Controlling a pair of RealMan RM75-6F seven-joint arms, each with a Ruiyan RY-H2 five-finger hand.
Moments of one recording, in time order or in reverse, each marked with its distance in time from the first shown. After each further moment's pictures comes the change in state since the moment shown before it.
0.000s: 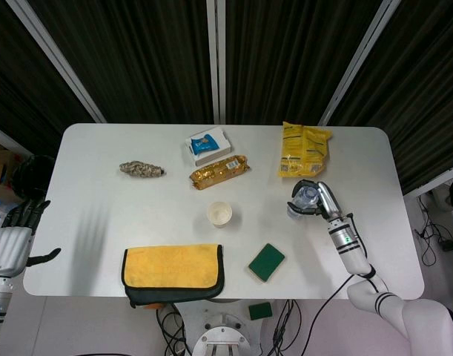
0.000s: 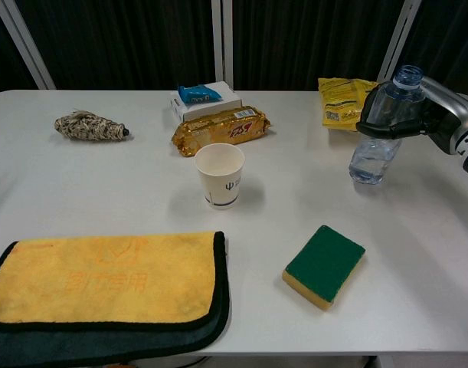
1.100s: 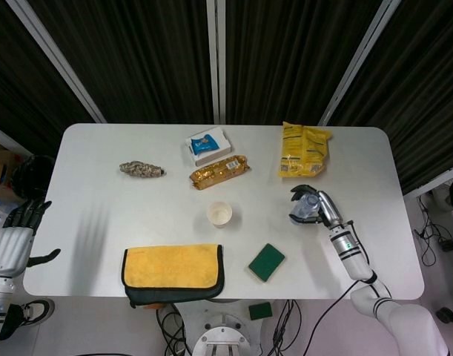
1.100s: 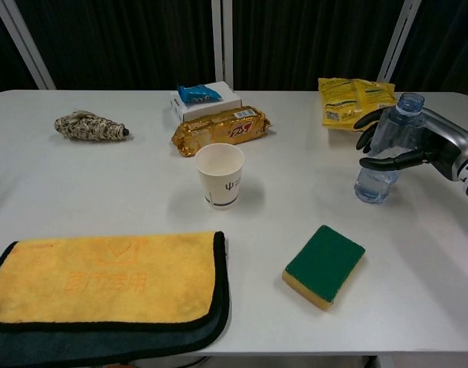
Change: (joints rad) left arm -0.003 -0.003 0.005 0.008 0.002 -0.001 -0.006; right arm -0.023 -0.077 -0.071 0.179 -0.030 -0.019 0.123
